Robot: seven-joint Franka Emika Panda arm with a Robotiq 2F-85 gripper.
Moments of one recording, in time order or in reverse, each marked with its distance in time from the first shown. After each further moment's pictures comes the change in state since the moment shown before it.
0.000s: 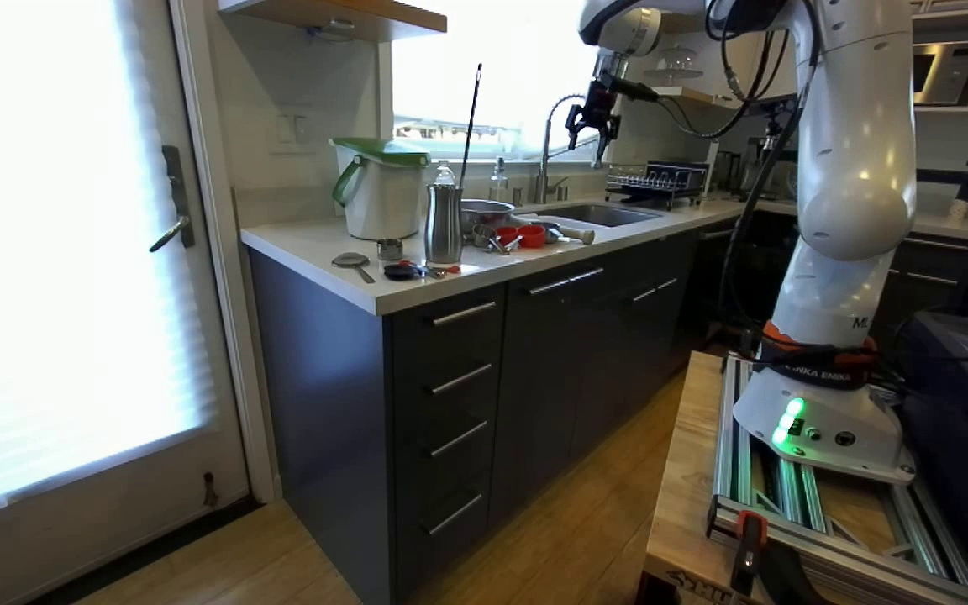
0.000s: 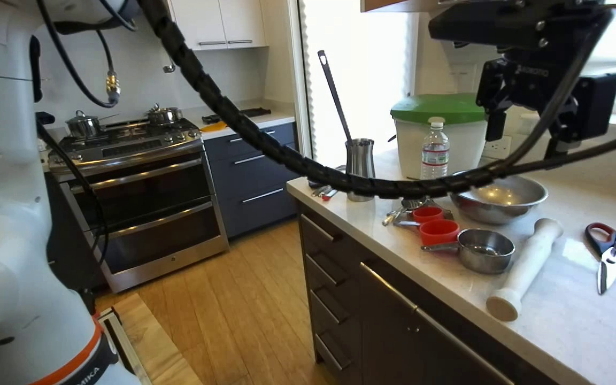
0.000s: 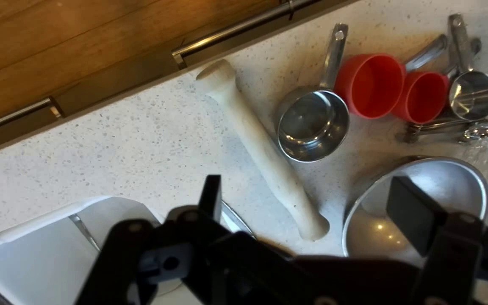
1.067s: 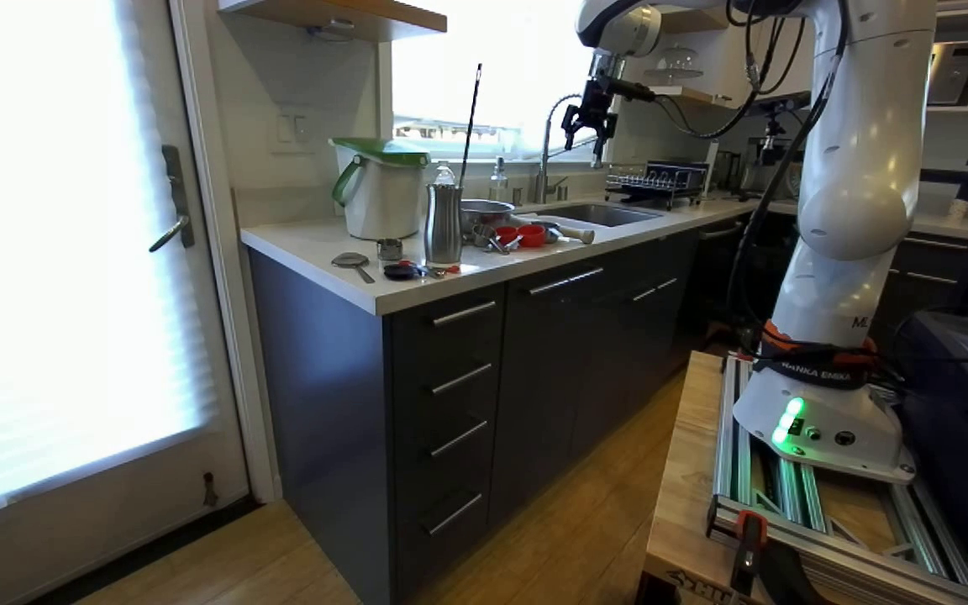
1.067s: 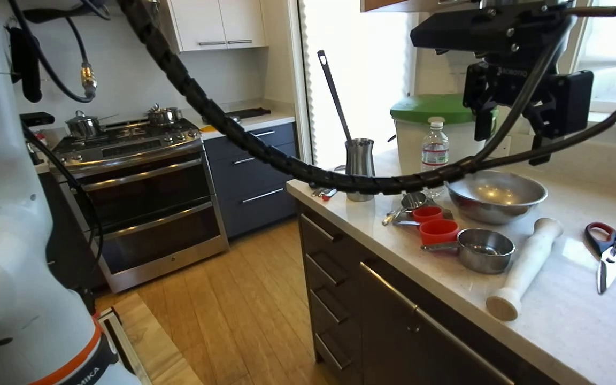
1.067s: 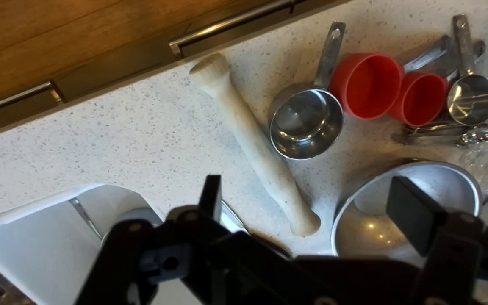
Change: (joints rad) arm -0.019 -0.083 0.091 -0.099 -0.090 0.100 0.039
